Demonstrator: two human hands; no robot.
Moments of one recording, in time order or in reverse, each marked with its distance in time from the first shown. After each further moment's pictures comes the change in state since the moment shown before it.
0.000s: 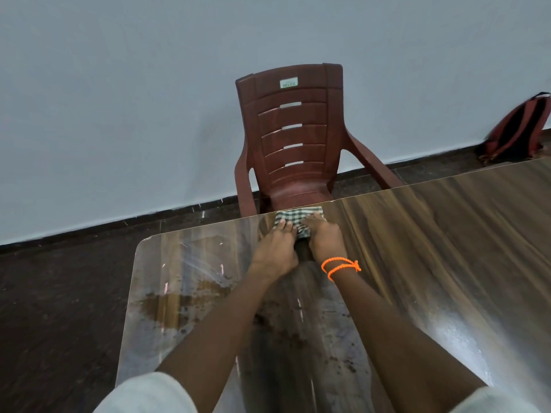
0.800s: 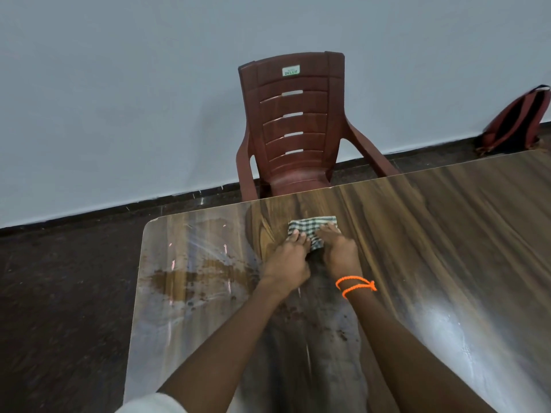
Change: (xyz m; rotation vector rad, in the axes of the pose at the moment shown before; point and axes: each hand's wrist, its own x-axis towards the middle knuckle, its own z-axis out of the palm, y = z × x) left_hand -0.056 0.038 0.014 -0.091 0.010 0.046; right_hand -0.073 0.016 -0.016 0.056 0.028 0.058
